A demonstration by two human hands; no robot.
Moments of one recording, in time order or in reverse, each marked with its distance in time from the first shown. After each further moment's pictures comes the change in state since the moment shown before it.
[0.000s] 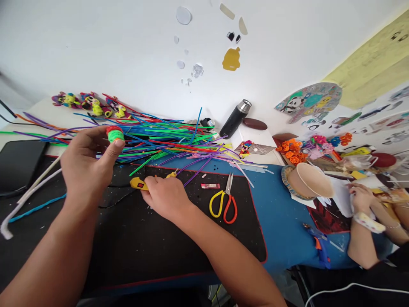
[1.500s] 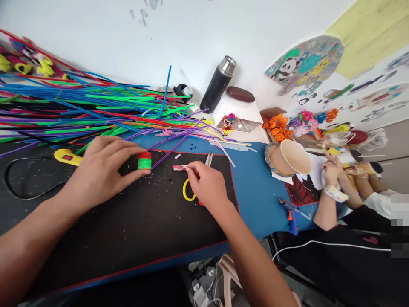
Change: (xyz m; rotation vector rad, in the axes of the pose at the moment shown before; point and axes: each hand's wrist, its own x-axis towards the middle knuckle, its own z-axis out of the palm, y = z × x) left_hand -0.062 0.002 0.061 0.263 -0.707 0.516; right_hand -0.132 0.133 -0.020 0.295 0.230 0.497
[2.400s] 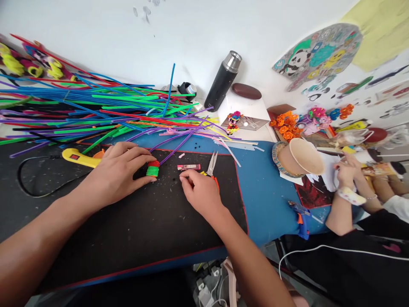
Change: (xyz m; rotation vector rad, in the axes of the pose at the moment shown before) left_hand -0.006 -0.004 0.017 0.047 -0.178 0.058; right_hand -0.012 -0.005 0.031 0.136 -0.122 0.016
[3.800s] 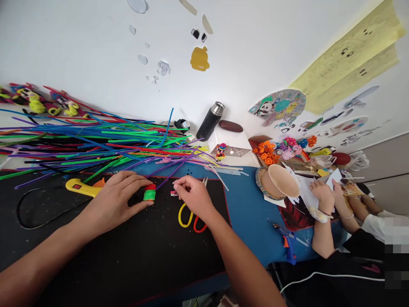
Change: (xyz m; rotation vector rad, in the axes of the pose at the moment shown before) left_hand 0.004 0.004 -0.001 -0.063 0.176 0.053; right_hand 0.054 -0.003 -0.025 0.352 -0.079 -0.007
